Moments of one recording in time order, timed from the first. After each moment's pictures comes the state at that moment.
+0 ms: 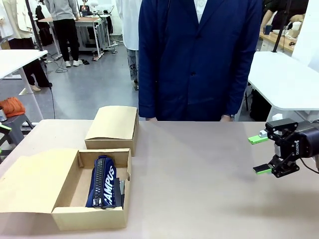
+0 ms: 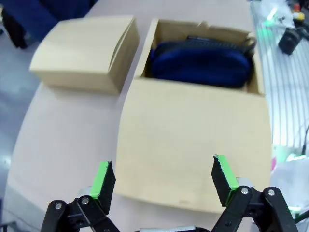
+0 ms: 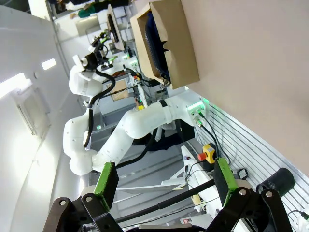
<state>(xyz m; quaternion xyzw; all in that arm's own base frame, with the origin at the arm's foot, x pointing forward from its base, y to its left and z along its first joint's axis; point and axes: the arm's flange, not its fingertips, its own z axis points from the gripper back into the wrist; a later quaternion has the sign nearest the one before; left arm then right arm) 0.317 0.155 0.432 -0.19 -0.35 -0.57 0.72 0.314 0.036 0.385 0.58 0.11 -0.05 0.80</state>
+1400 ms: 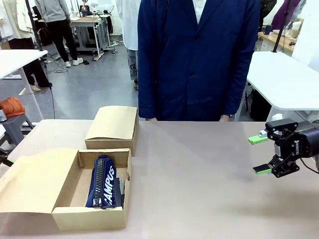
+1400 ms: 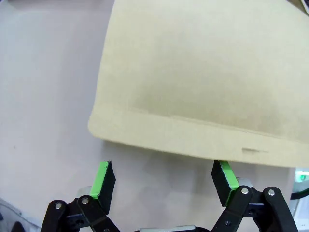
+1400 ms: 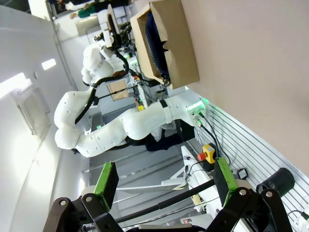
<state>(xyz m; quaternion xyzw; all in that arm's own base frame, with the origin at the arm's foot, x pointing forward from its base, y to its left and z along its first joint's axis) 0.367 0.191 0.305 -0.21 -0.22 -0.57 0.76 0.314 0.036 0.385 0.58 0.11 -0.05 0.80</state>
